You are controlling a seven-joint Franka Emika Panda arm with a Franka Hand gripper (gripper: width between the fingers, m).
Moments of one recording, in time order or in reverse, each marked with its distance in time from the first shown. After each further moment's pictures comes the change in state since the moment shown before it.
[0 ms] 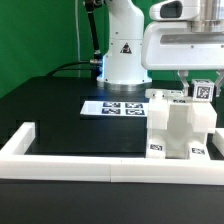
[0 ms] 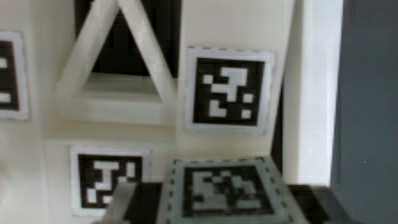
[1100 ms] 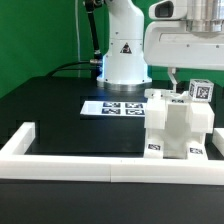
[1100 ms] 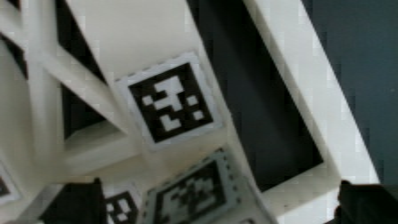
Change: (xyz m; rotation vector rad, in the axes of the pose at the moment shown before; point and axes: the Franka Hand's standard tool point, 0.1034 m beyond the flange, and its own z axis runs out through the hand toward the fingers) arm 0.000 -0.002 -0.001 0.003 0.000 0.355
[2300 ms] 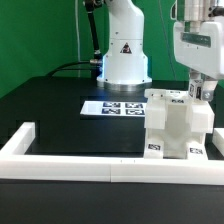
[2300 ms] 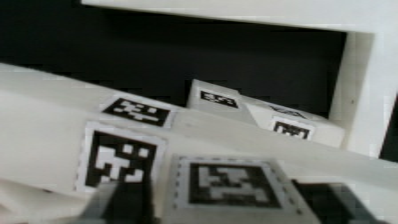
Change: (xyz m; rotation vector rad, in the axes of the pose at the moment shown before) arm 0.003 0.002 0.002 0.025 0.006 1.021
